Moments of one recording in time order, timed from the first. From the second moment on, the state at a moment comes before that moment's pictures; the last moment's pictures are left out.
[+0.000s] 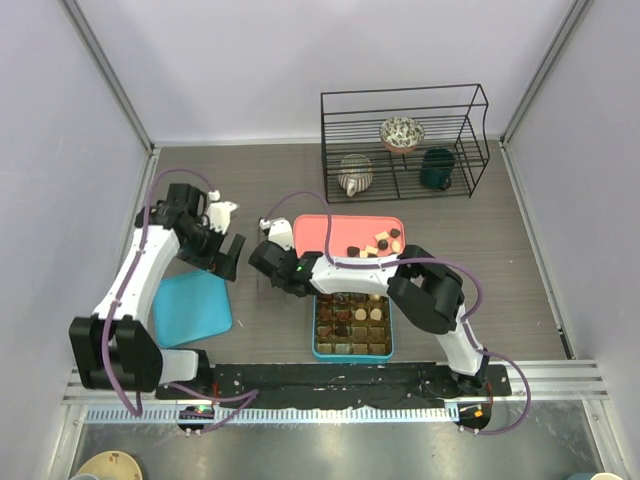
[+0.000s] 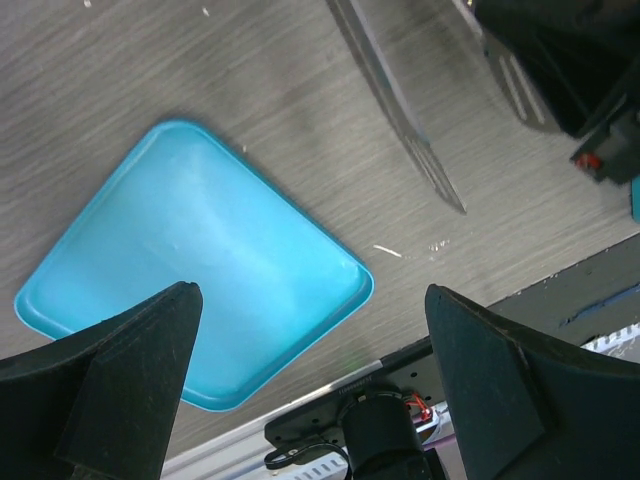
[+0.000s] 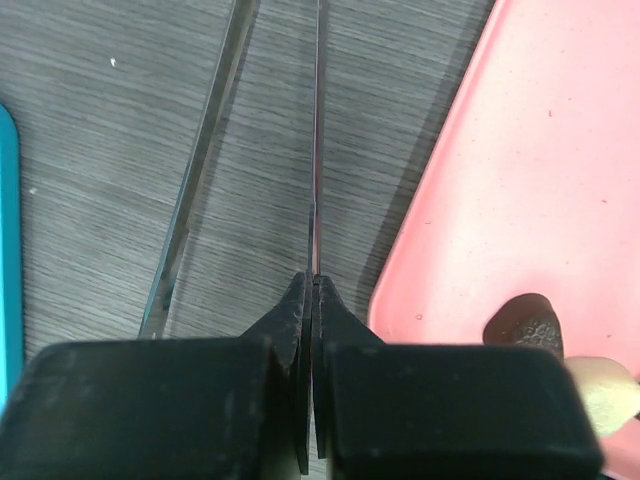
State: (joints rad) left arm -0.05 1.29 1.10 -1.09 0.27 0.36; right arm 1.13 2.07 1.47 -0.28 0.52 0.64
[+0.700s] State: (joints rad) left arm -0.22 1.47 1.20 -0.98 0.25 0.22; right arm 1.09 1.77 1.33 -0.22 0.51 0.68
